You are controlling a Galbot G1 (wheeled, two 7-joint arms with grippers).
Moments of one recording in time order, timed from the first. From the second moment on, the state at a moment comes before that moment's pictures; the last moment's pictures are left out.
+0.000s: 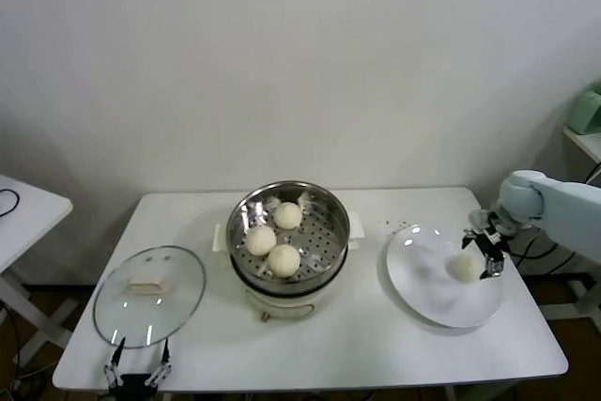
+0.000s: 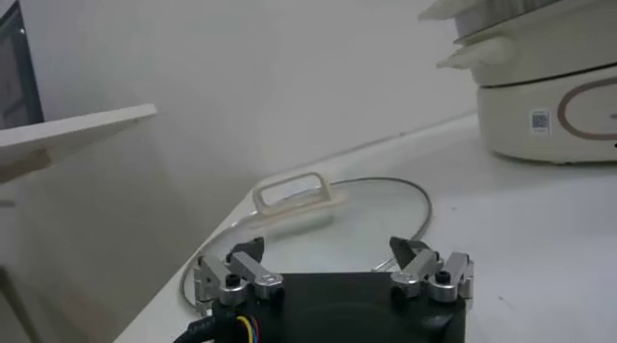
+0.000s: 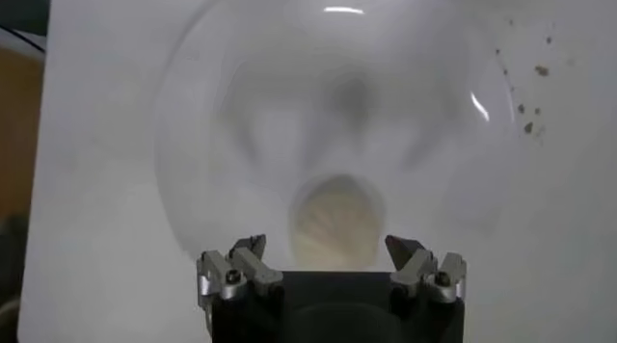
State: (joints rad) left arm 1.64 -1.55 -0.84 -1.56 0.15 -0.44 0.05; right arm 0.37 0.67 -1.47 1.05 0.17 0.00 -0.96
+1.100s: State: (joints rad) left arm 1.63 -1.54 -0.85 -1.56 0.15 -0.44 0.05; right arm 0.74 0.75 -1.68 1.21 0.42 -0.11 -0.93
